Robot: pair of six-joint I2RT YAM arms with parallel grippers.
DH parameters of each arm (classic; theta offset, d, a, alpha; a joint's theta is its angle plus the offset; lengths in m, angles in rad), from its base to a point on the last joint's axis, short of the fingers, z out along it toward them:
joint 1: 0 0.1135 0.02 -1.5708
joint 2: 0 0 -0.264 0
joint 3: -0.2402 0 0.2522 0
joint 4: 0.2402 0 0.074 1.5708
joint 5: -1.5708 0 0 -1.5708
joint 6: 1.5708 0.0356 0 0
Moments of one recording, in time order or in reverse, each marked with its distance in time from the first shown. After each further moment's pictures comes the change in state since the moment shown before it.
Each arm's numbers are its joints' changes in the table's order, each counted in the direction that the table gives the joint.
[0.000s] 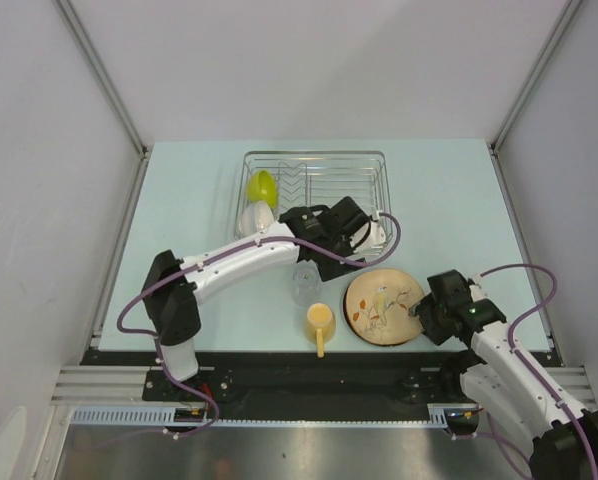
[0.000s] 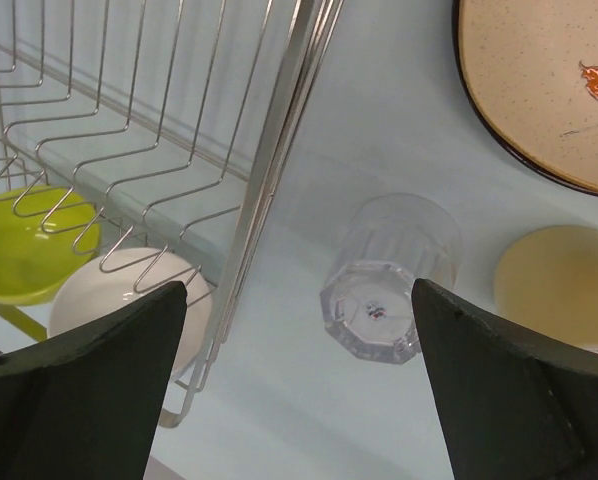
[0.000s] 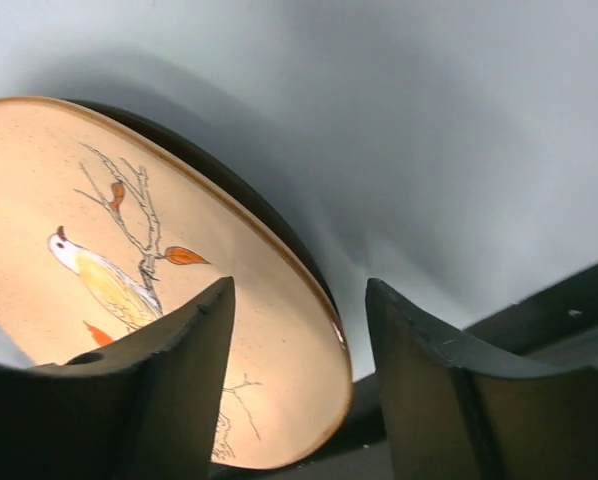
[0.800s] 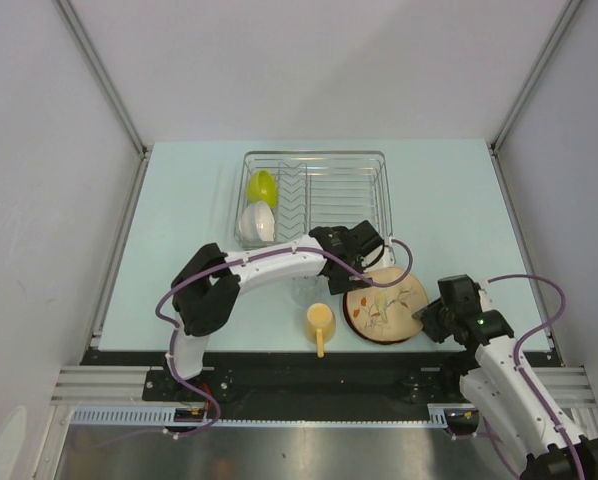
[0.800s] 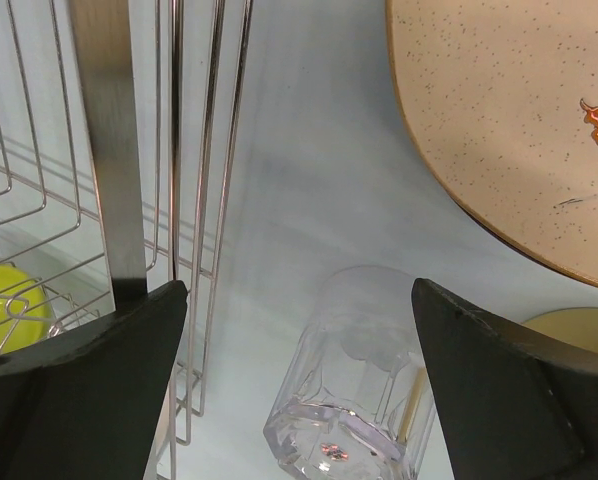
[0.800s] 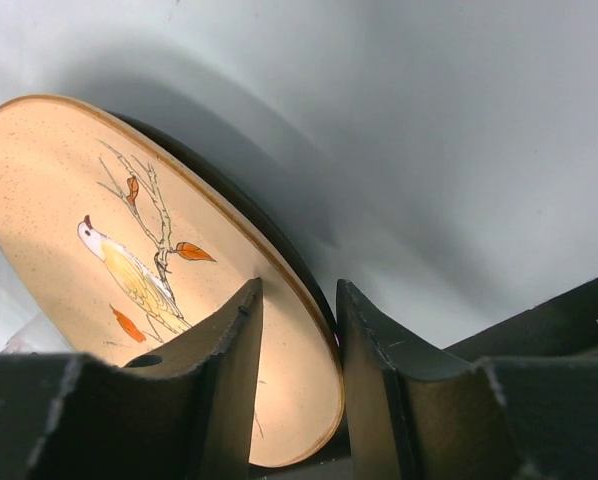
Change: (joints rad) left arm -0.039 0.175 0.083 -0.176 0.013 0.062; right arm -0.087 -0.119 0.050 -0.030 0.077 0.001
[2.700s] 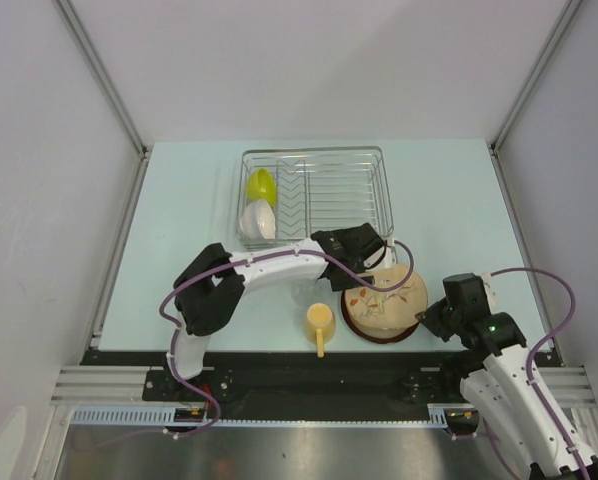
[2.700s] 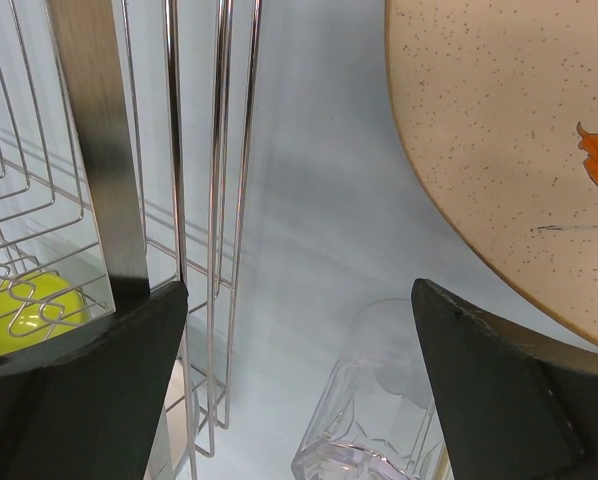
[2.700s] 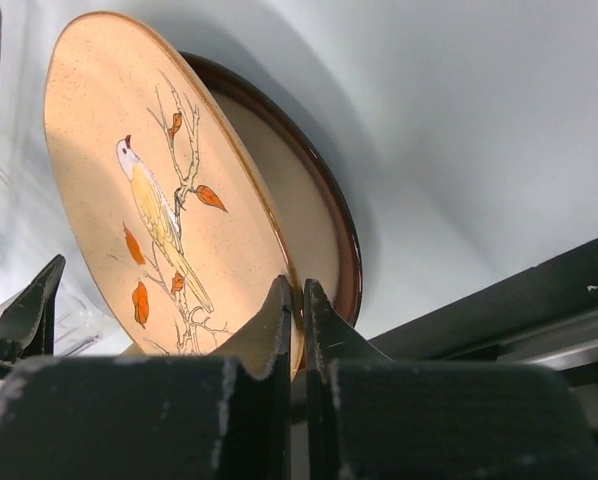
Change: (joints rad) left arm 0.001 0.013 0.034 -0.110 0.071 0.060; right arm 0.040 -0.092 -0.102 0.129 -0.002 -0.058
